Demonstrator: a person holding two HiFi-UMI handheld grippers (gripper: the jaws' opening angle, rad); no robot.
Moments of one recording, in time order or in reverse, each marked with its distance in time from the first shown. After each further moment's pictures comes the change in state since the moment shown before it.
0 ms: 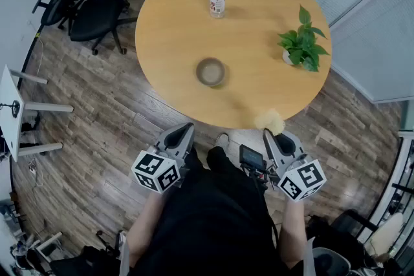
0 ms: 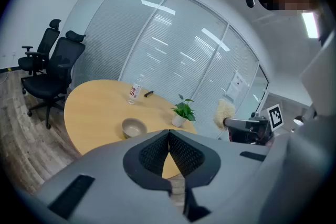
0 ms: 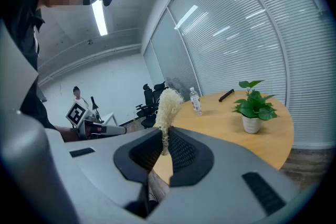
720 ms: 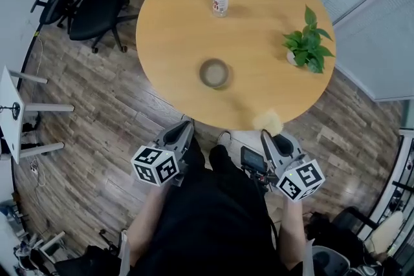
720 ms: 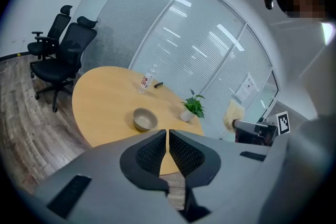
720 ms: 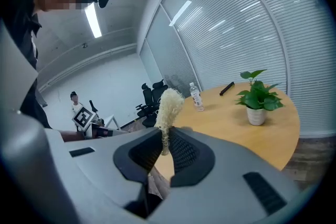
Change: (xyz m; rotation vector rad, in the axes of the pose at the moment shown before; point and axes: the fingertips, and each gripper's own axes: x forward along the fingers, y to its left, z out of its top) left arm 0.011 0.042 -0.011 -0.121 0.098 0.049; right arm 0.023 0.004 -0.006 0.073 0.022 -0.001
